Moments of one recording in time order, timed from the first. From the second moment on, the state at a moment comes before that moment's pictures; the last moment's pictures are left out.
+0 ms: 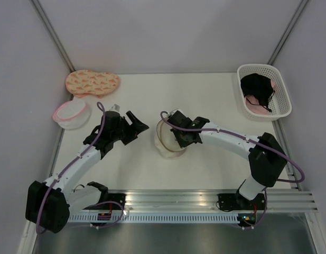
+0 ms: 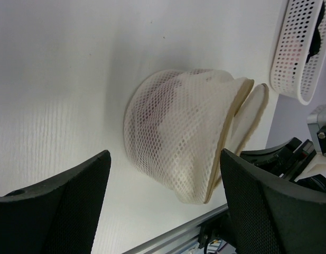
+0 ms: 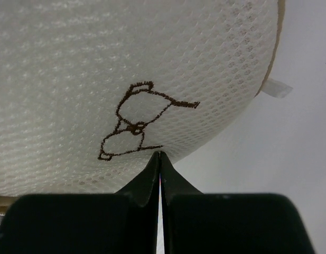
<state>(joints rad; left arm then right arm) -0.37 1.04 0.68 -0.26 0.16 -0.95 0.86 1.64 1.20 -0.70 0.25 0.33</state>
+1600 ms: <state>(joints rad) -0.52 1.48 0.97 -0.19 0.35 -0.64 0.80 1.40 1.30 -0.69 0.22 0.35</state>
